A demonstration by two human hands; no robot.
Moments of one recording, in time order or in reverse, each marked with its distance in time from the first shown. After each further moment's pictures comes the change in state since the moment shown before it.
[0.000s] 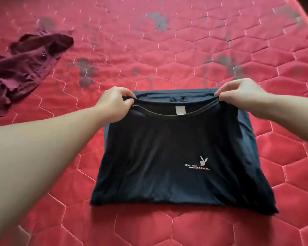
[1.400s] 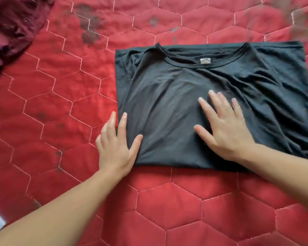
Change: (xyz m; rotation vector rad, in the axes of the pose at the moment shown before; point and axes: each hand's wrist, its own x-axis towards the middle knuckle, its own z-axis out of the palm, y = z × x) left_hand -0.144 -0.125 0.108 0.200 0.090 -0.126; right_hand -0.085 0.053 0.172 -0.716 -0.075 -0.427
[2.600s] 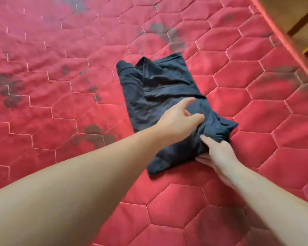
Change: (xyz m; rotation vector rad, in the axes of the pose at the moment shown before) left_hand 0.014 0.331 -0.001 -0.483 -0.774 0.378; right_hand -0.124 0.080 -0.031 1.633 0.367 1.178
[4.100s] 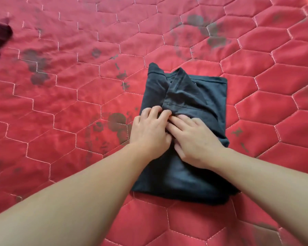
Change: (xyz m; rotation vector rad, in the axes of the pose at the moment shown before) left_hand -0.036 -0.124 -0.053 0.800 0.394 0.053; right_hand 0.015 -0.002 0.098 -1.622 -0.420 -1.244
